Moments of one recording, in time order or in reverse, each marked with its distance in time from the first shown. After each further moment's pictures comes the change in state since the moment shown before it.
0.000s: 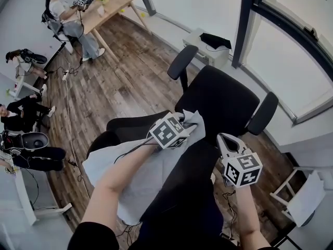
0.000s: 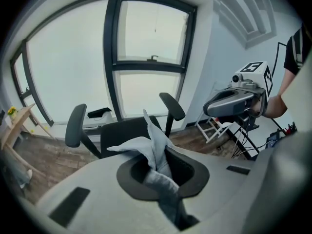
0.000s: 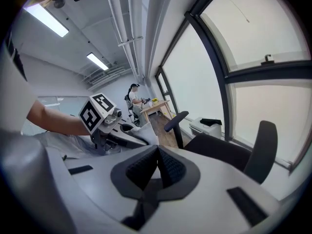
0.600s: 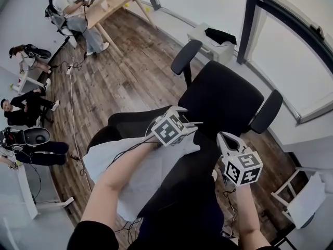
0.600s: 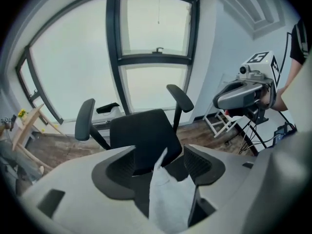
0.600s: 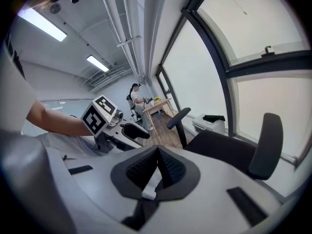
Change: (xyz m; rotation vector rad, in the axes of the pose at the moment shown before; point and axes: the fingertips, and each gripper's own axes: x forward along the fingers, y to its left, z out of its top) left arm 0.007 0.015 -0.021 -0.001 0.075 0.092; right arm 0.005 -0.001 -0.012 0.036 0.017 0.041
